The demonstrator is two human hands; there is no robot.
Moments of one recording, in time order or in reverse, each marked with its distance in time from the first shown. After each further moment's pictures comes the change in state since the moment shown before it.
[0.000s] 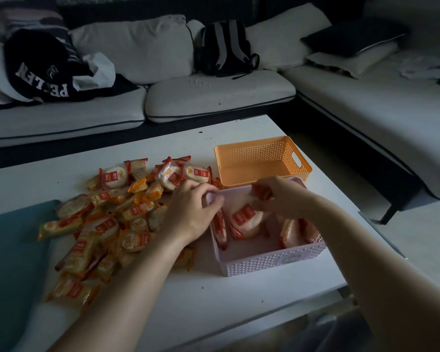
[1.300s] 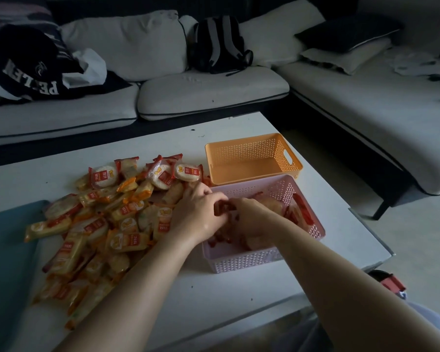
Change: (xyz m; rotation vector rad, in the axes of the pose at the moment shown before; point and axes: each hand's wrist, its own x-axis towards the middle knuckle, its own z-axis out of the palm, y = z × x) left_hand 0.006 0.021 0.031 0.191 -0.117 0.040; right_hand 0.007 -0.023 0.050 -0.091 -0.166 0.042
